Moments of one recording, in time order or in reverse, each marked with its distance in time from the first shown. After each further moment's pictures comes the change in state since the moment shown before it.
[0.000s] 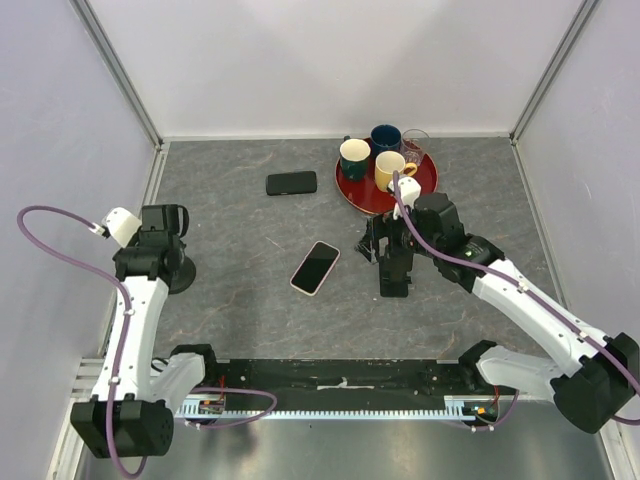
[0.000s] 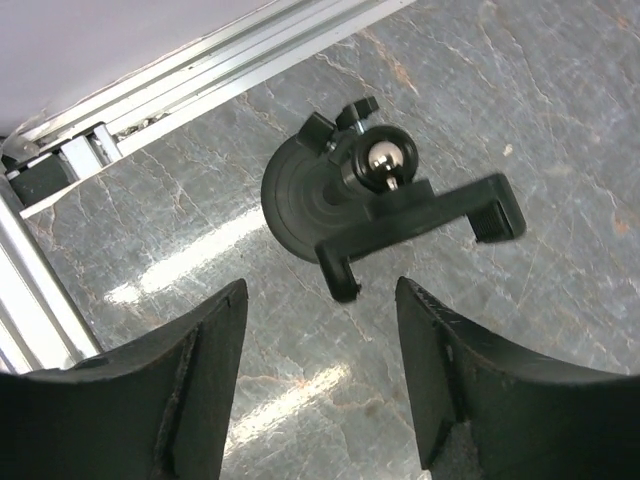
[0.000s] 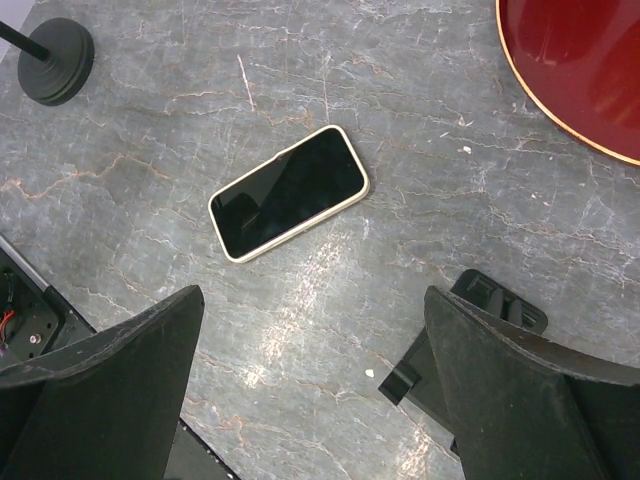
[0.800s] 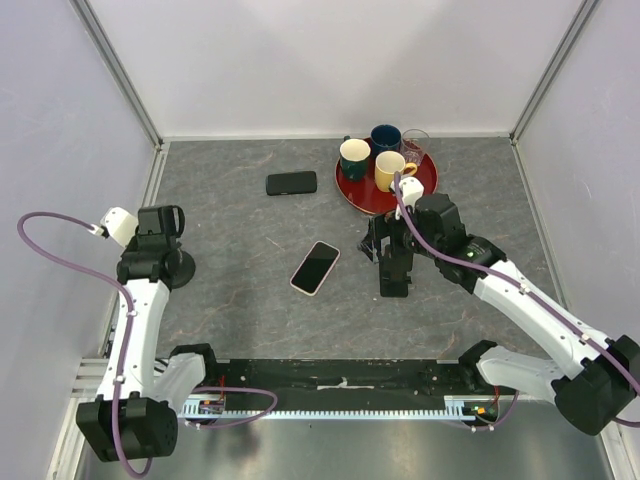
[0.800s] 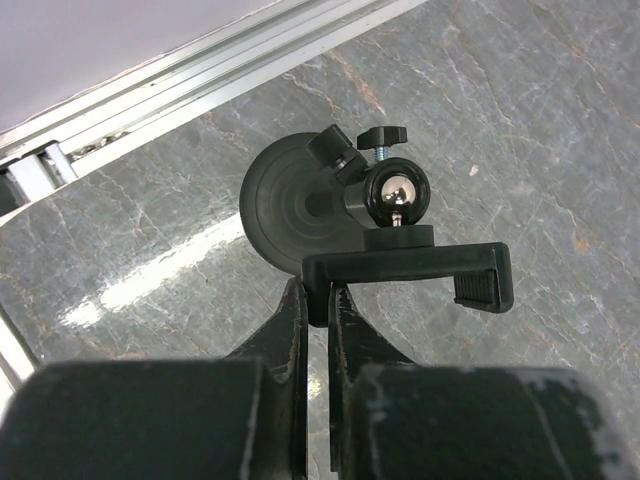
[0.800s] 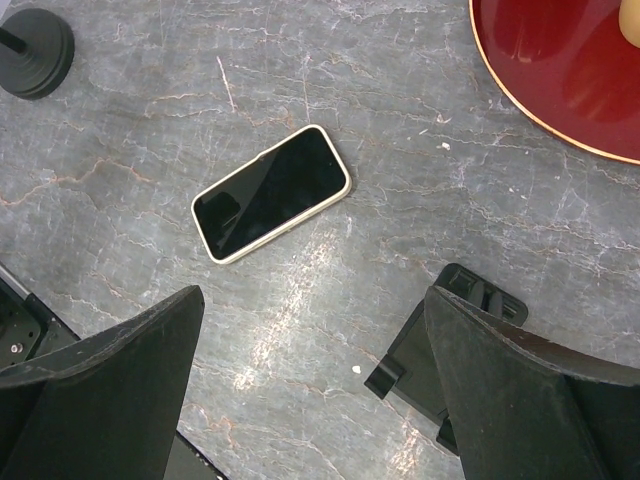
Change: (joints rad) left arm 0.062 0.008 -0.060 0.150 0.041 0.016; right arm 0.000 -0.018 0.000 -0.018 0.043 -0.010
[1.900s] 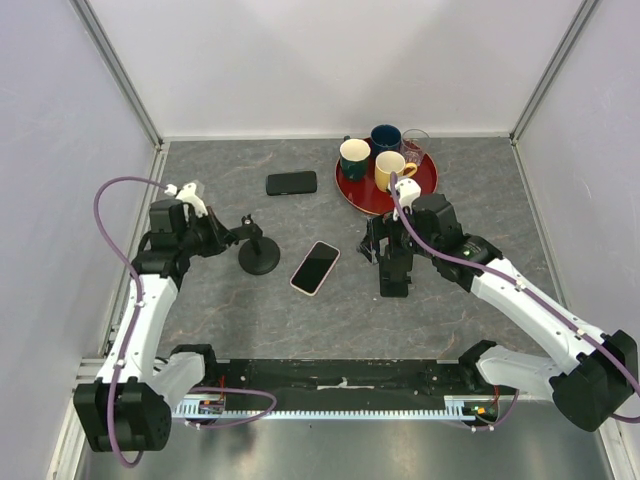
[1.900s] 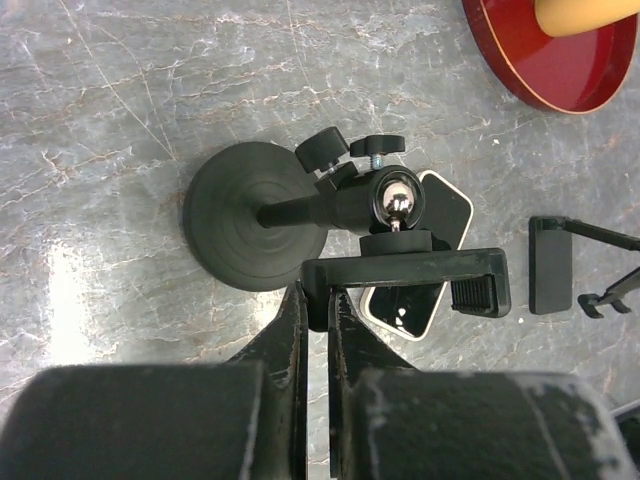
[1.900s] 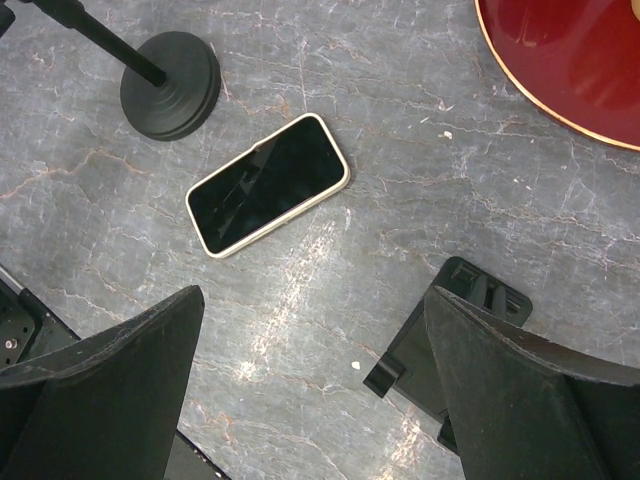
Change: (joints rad) left arm -0.049 0.029 -0.100 0.327 0.993 0.504; right arm 0.000 0.025 -0.004 0.000 -0.002 0.001
